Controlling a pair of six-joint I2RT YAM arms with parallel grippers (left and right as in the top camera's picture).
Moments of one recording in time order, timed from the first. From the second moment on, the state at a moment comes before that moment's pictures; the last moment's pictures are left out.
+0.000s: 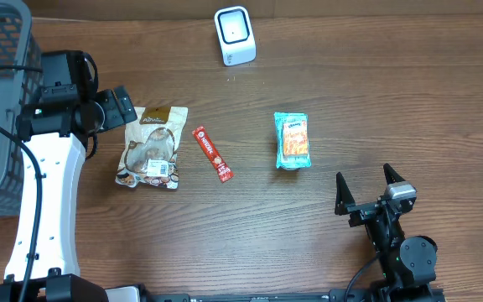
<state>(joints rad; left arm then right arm) 0.12 1.50 1.39 -0.91 -0.08 -0.25 0.16 0.01 0.02 -0.03 -0.04 0.07</state>
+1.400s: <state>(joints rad) 0.12 1.50 1.39 -0.91 -0.08 -0.25 0.16 0.01 0.04 -0.07 -0.15 0.22</state>
